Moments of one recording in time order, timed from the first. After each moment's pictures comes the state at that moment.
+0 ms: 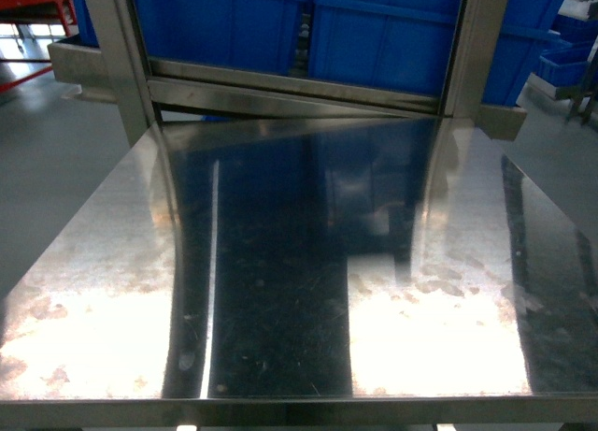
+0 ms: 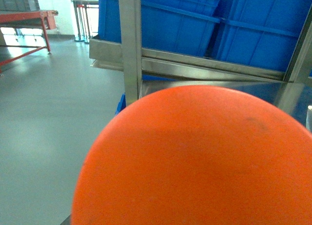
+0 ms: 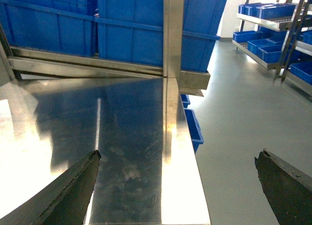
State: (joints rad) left arm 0.00 0.01 0.01 0.00 0.00 -0.02; right arm 0.00 0.00 0.01 0.00 0.00 0.00
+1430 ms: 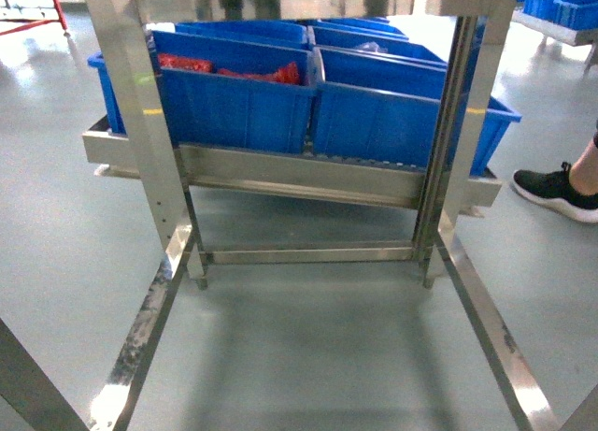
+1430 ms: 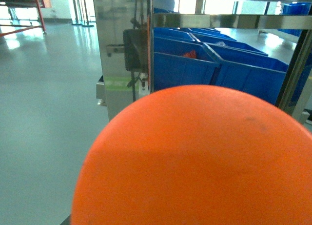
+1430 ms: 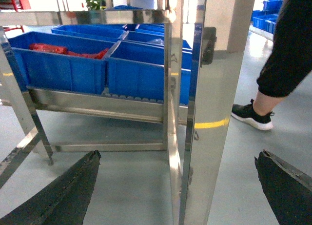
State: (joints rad) left arm 0.00 0.01 0.01 -0.01 0.00 -0.01; right arm 0.00 0.00 0.01 0.00 0.00 0.00
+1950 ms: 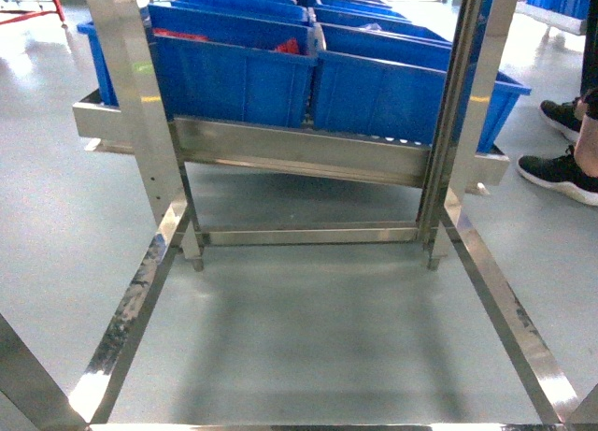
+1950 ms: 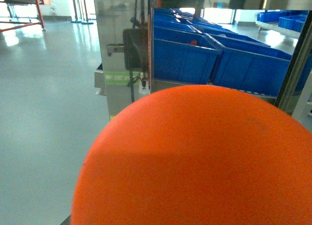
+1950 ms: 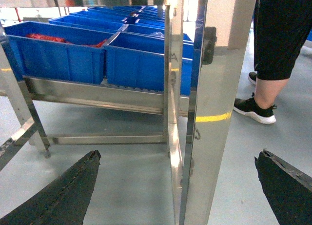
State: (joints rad) left arm 0.00 0.01 0.01 -0.01 0.00 -0.01; right arm 0.00 0.00 0.01 -0.01 0.00 0.00
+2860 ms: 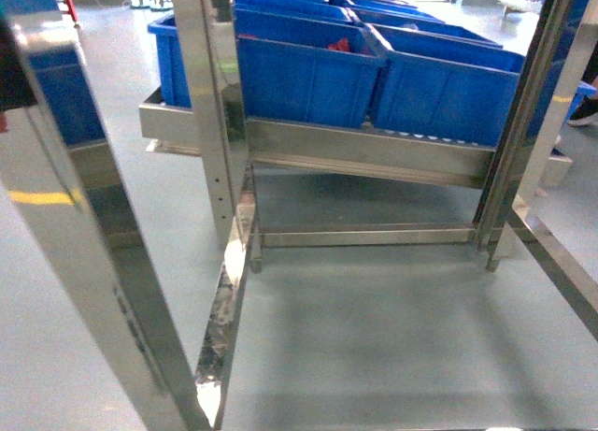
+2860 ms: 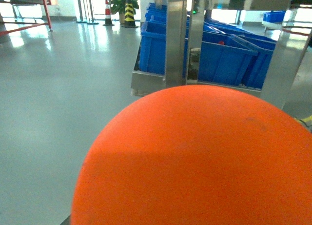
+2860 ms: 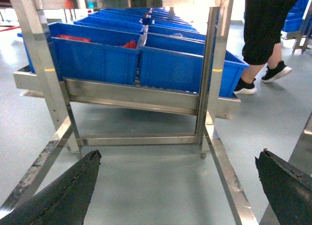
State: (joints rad) left arm 0.00 0.01 0.01 -0.01 0.00 -0.01; right arm 0.00 0.00 0.01 0.00 0.00 0.00
